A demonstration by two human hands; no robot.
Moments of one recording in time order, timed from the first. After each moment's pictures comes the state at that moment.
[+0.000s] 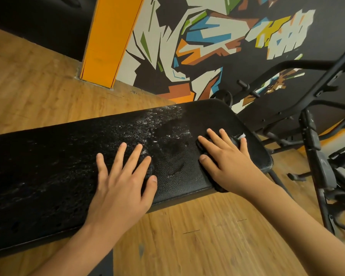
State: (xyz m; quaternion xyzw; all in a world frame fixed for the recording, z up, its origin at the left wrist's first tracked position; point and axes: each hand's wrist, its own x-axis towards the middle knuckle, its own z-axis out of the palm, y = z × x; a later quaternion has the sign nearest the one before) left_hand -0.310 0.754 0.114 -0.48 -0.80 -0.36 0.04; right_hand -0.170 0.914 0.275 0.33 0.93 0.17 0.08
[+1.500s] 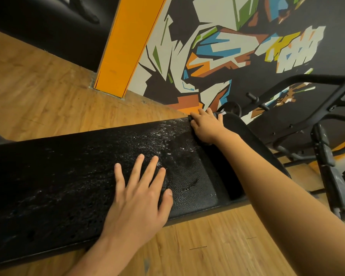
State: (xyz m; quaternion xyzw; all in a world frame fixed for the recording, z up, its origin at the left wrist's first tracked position) left_hand -0.311 0.760 0.111 -0.48 -0.80 -0.35 0.06; right_hand -0.320 1.013 0.270 0.34 0.93 0.15 0.07
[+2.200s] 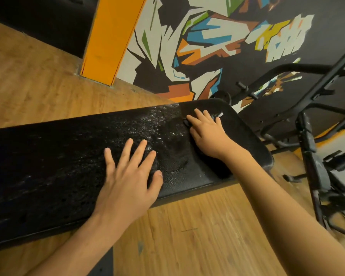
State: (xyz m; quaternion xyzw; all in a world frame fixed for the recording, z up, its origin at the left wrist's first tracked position) left_hand -0.313 0.753 0.123 -0.48 -0.79 -0.37 -0.01; right_hand -0.246 0.967 0.262 0.32 0.94 0.13 0.05
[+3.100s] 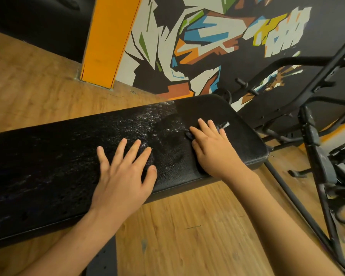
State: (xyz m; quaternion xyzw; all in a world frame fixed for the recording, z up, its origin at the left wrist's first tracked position) left_hand -0.310 0.750 0.126 -0.46 -0.81 -0.37 -0.01; right_hand -0.195 0.910 0.256 0.34 0.93 0.16 0.02
